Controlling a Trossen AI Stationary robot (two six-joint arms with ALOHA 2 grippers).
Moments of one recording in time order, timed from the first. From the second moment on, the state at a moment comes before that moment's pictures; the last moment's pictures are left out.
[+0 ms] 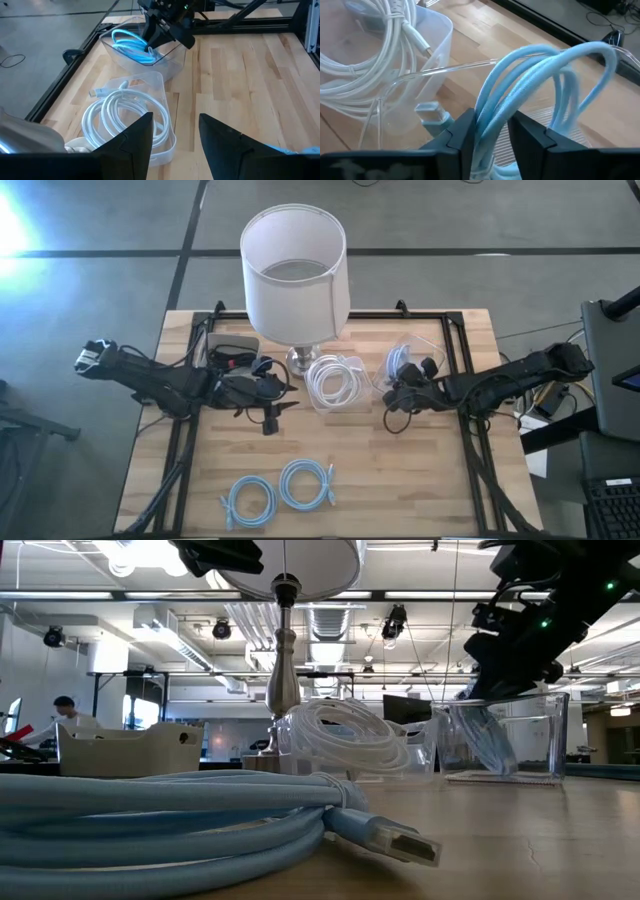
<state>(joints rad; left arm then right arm) -0.25 1.14 0.98 -0.32 -0.41 -0.11 0.15 1.15 0.55 -0.44 0.78 0.78</state>
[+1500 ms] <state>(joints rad) -0.42 1.37 0.66 -0.23 0.04 -0.61 0.22 1.15 0.83 -0.20 0.54 0.28</state>
